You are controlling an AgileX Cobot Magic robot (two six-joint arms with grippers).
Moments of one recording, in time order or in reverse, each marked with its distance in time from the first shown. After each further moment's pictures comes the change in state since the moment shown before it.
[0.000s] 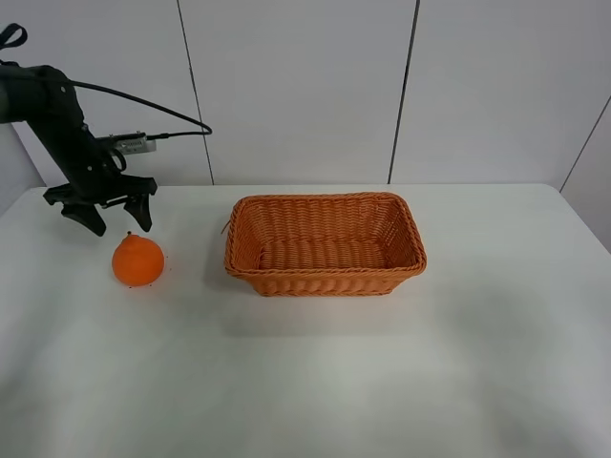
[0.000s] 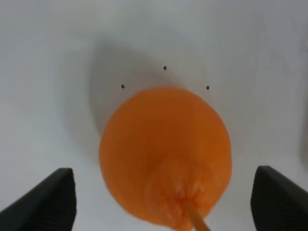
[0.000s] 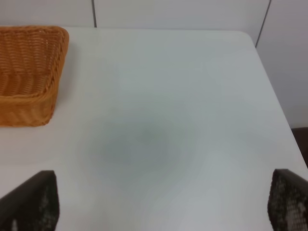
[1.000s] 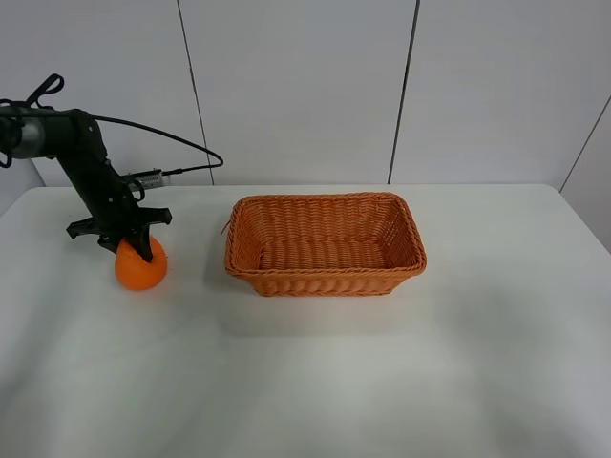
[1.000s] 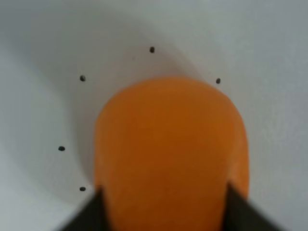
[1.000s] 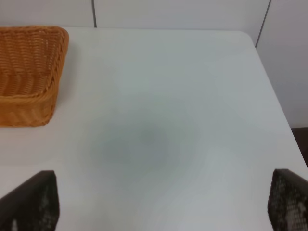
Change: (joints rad) left arm -0.004 0.142 0.000 -0.052 0.005 0.000; right arm 0.000 0.000 0.000 0.000 0.000 0.000
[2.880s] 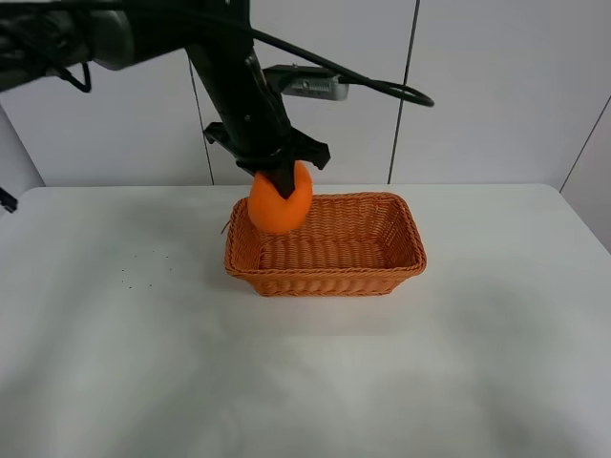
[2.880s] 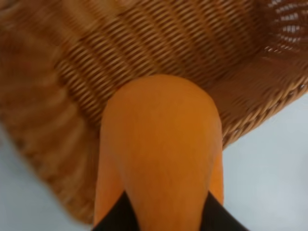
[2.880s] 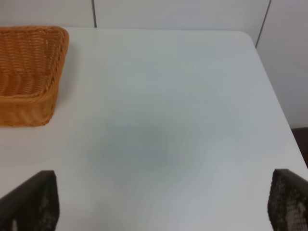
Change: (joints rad) left arm -0.592 -0.247 -0.234 0.056 0.108 -0.042; right arm 0.000 0.000 0.000 0.000 0.000 0.000
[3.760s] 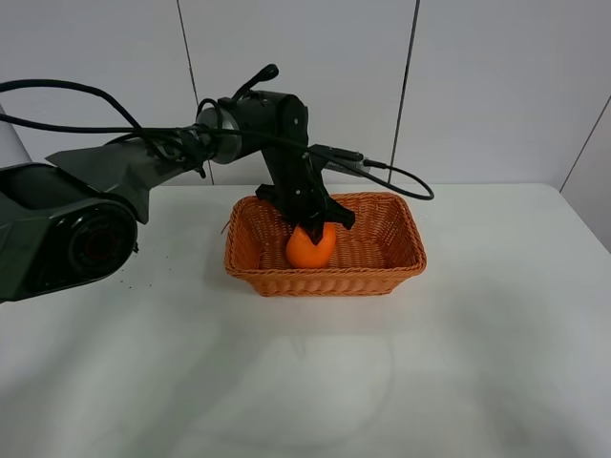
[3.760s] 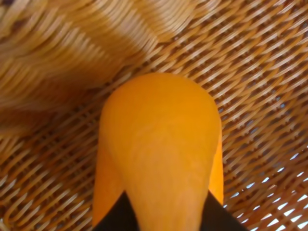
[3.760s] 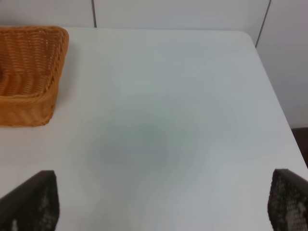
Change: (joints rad) left arm -0.009 0.414 -0.254 0.003 -0.114 0.023; right arm 0.000 0.000 0.000 0.000 0.000 0.000
